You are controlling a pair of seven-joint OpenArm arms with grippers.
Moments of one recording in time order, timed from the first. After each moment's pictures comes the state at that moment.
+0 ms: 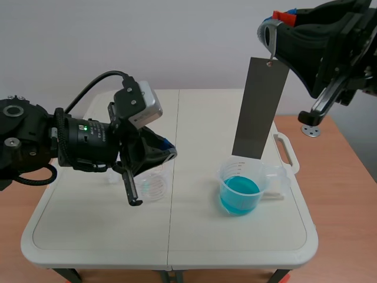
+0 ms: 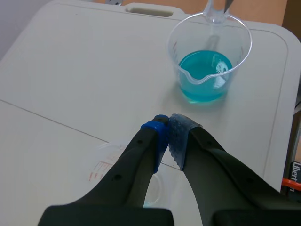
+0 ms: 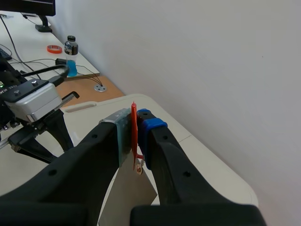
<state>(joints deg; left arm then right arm) -8.1 -24.3 24.9 86.7 -3.5 -45.1 8.2 -14.7 29.1 7.4 118.5 20.5 42.3 0.2</state>
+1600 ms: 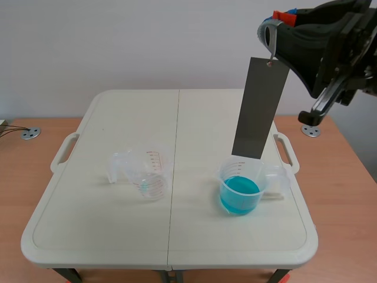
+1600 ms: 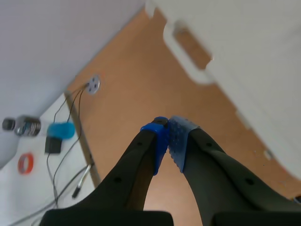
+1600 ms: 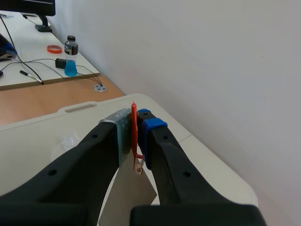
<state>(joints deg) 28.7 -64.4 -0.8 85.4 -23.5 -9.2 -2.4 -14.7 29.1 7.4 118.5 20.5 42.3 0.2</state>
